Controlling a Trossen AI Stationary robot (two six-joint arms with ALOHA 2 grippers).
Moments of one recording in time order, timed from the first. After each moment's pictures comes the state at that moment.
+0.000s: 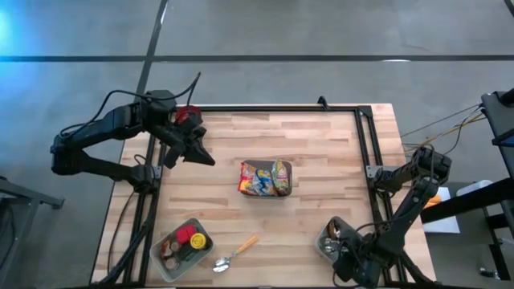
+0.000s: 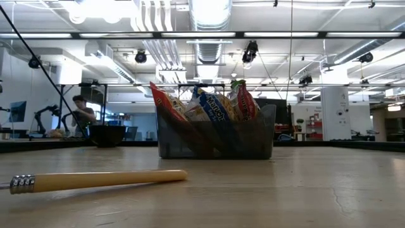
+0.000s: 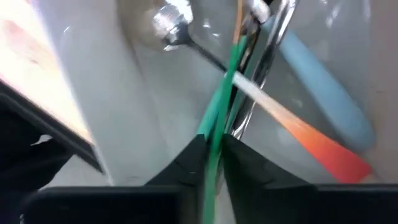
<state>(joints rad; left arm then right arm) 0.24 1.08 1.33 -0.67 0.72 -0.55 1.07 1.66 0.98 -0.66 0.08 2.07</state>
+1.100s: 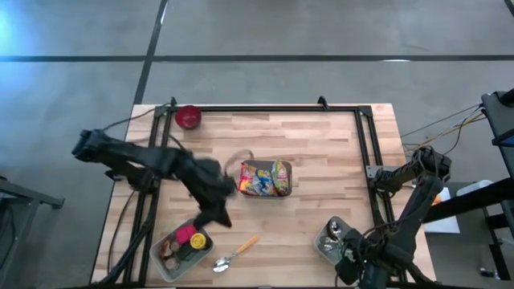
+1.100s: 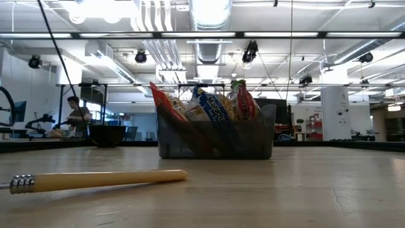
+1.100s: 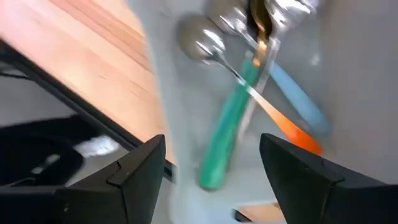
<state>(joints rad) -0.25 1.38 1.33 -0.58 0.52 -0.73 1.07 1.66 1.25 -1.02 0.12 2.07</state>
